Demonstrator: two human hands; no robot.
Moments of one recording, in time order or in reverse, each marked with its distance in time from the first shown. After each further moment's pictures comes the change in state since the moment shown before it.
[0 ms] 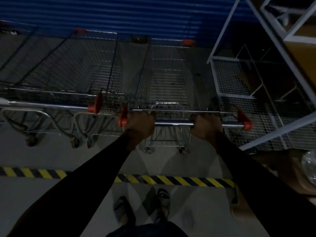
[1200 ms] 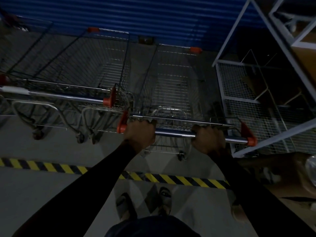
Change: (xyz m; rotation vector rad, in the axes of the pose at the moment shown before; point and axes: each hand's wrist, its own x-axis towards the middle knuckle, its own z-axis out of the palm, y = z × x) left_hand -0.065 -0.015 -0.007 -0.055 0.001 -0.025; right_hand -0.061 -0.044 -0.006 -0.005 -0.031 0.004
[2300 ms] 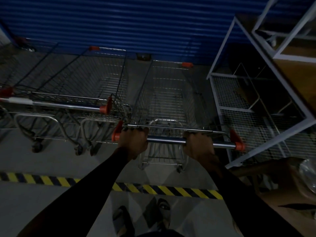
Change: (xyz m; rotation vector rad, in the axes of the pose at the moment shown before) left_hand -0.015 0.010 0.003 0.006 0.017 -0.071; right_hand -0.017 0.004 0.004 -0.001 0.034 0.002
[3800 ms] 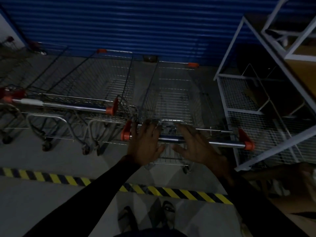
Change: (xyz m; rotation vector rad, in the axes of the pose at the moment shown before) left_hand -0.013 0.017 0.001 -0.137 0.258 0.099; right_hand 0.010 -0.007 0.000 0.551 0.089 -0.368
